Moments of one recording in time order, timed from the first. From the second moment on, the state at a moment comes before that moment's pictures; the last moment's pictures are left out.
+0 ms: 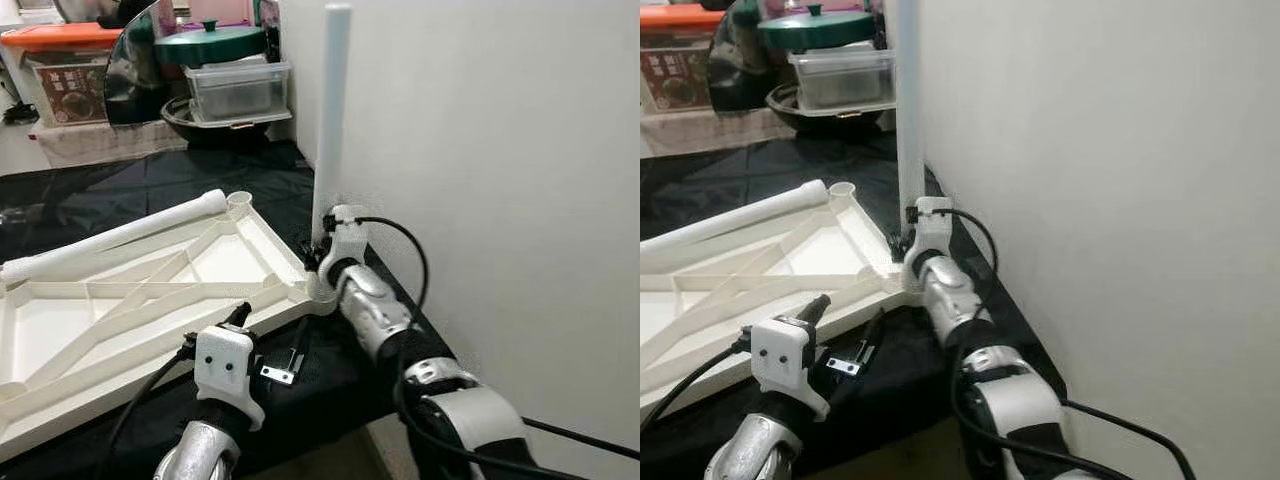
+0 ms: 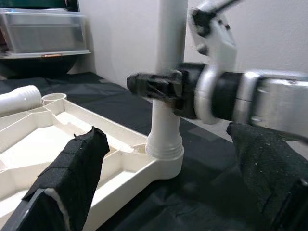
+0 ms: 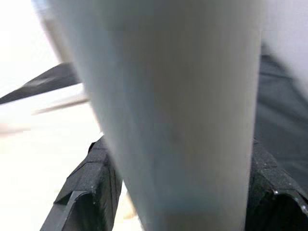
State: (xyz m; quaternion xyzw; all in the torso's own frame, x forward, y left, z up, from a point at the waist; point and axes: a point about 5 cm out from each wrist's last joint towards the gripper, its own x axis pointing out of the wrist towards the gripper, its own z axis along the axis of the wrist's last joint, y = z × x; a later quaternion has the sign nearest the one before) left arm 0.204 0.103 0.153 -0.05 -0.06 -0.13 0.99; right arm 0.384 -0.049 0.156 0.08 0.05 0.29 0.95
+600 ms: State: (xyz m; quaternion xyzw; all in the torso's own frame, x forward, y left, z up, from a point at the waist) left arm 0.203 0.101 0.154 -0.05 -0.06 -0.14 0.99; right arm 0.357 -0.034 0.155 0.01 0.09 0.63 0.77
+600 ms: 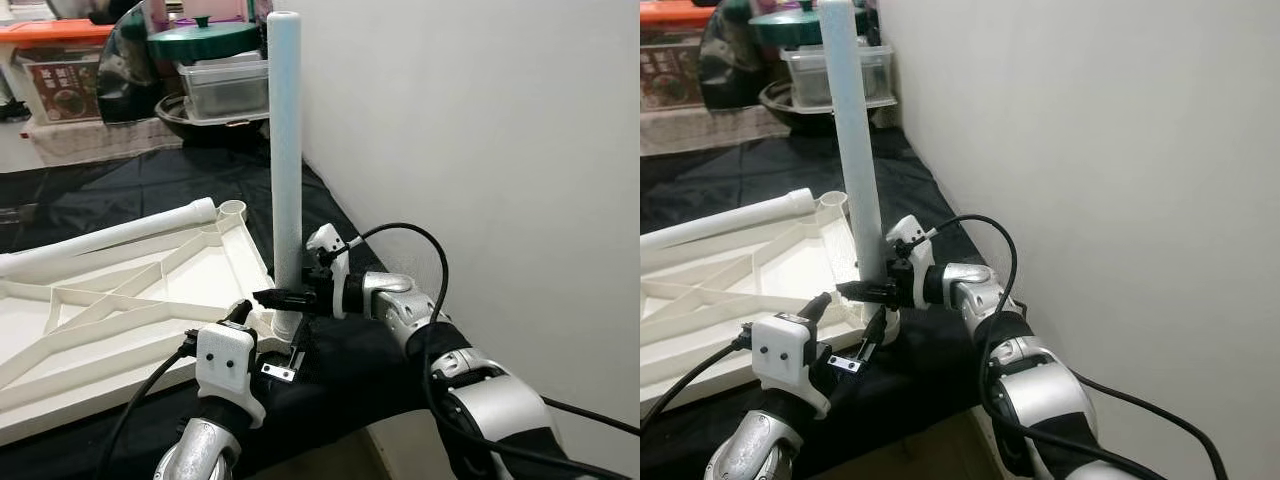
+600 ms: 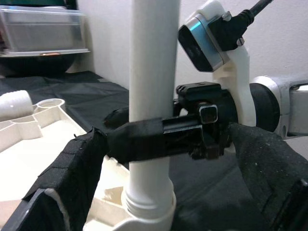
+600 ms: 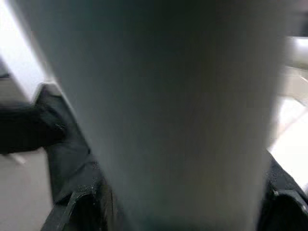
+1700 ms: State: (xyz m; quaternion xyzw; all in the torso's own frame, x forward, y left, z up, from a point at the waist) left arm 0.203 0.102 0.153 -0.05 -0.06 -0.13 0.99; right arm 0.392 -0.055 0.161 0.05 0.06 -0.03 1.00
